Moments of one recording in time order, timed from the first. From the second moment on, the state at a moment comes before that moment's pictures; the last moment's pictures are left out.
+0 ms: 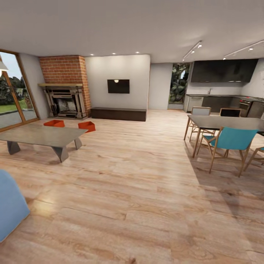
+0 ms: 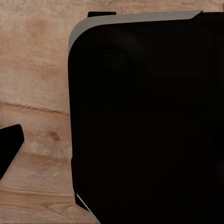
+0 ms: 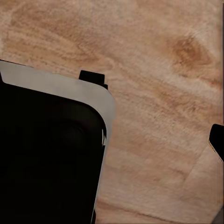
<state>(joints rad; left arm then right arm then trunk) 0.00 0.00 0.01 -0.07 0.00 0.00 0.00 -0.12 -0.05 0.67 0.03 -0.47 -0.13 -0.02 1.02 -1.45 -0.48</state>
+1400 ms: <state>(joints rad) 0.00 0.00 0.01 -0.07 0.00 0.00 0.00 -0.12 -0.05 0.67 0.03 -0.46 -0.13 -0.02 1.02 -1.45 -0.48</state>
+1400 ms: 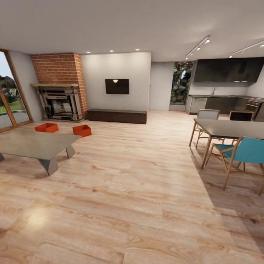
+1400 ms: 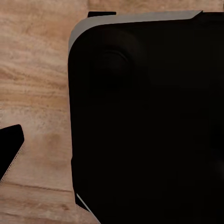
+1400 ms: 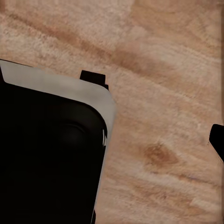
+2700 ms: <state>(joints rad) 0.00 0.00 0.01 -0.07 0.00 0.00 0.00 -0.12 -0.05 0.67 0.03 -0.46 -0.13 -0.02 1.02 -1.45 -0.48</state>
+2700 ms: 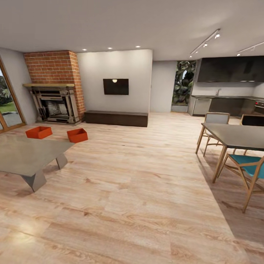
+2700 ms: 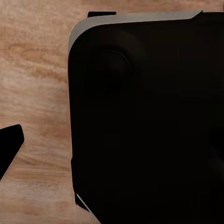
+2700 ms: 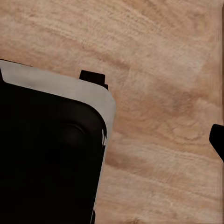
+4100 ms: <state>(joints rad) 0.00 0.00 0.01 -0.07 0.00 0.00 0.00 -0.12 -0.05 0.67 0.03 -0.46 -0.13 -0.02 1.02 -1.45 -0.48</state>
